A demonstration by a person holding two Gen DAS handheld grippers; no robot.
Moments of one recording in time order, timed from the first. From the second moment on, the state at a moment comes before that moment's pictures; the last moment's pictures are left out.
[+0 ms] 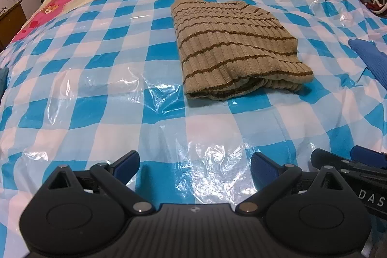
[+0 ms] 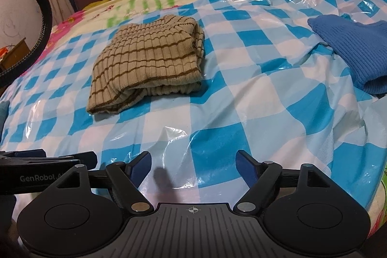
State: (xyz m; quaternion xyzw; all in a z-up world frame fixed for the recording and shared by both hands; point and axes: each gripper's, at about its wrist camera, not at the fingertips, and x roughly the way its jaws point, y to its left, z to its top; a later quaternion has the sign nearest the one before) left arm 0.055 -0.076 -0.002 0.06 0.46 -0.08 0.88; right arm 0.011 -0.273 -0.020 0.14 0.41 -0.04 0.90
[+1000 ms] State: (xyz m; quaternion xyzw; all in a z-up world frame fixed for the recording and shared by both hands) left arm 0.053 -0.080 -0.005 0.07 0.46 -0.07 0.88; right arm 0.011 -0.272 -0.024 0.13 0.40 -0.05 0.90
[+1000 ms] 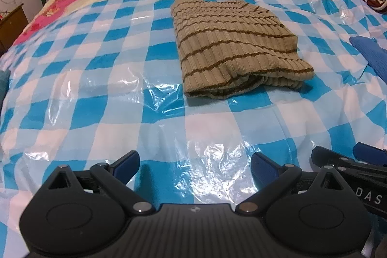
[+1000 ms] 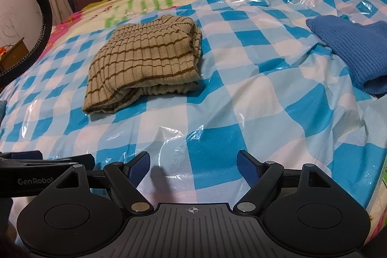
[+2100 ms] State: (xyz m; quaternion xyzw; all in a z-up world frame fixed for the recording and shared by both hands) left arm 0.048 -0.081 0.006 0.07 0.45 -0.07 0.89; right arm 0.012 -0.266 -0.020 0.10 0.39 -0.06 0.91
